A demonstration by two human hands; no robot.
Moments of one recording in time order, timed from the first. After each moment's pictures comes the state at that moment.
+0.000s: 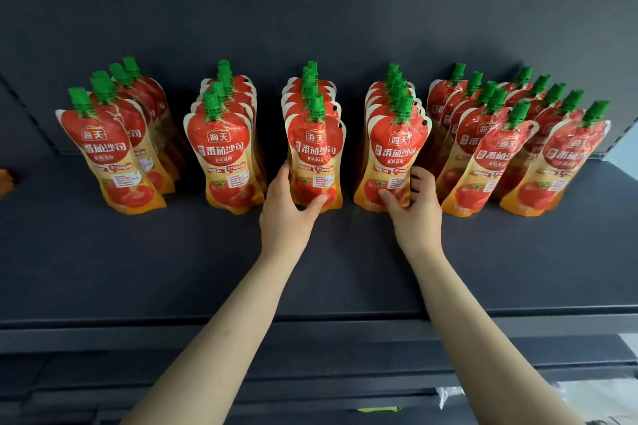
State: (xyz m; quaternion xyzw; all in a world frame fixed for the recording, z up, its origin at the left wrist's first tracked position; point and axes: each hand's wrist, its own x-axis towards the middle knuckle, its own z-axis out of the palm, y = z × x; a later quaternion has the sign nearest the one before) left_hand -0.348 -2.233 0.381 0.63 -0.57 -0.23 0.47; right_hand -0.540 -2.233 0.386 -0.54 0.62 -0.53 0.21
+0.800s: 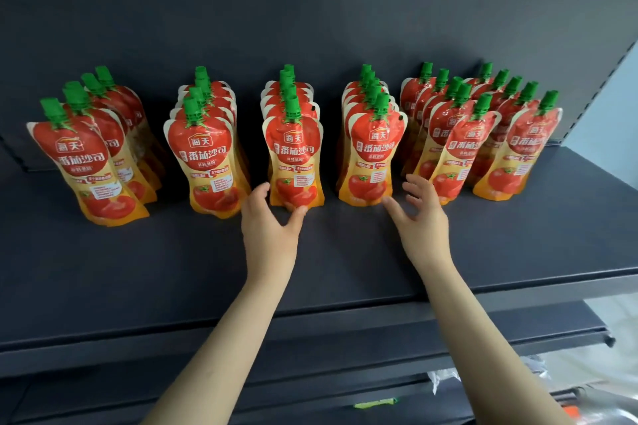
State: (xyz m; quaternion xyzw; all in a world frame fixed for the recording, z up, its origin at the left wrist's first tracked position) left_hand -0.348 -2.201 0.376 0.63 -0.54 -0.21 0.52; right_hand -0.562 -2.196 0.385 -0.53 0.63 -0.53 0.19
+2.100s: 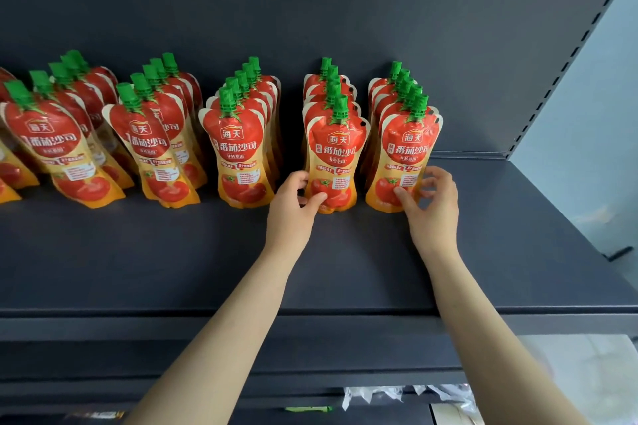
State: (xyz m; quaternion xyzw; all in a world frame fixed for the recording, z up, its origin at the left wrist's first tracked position) left_hand -0.584 -2.242 0.380 0.59 -0.58 -0.28 0.48; right_hand -0.794 -2.245 0.384 -0.54 0.63 -0.54 0.16
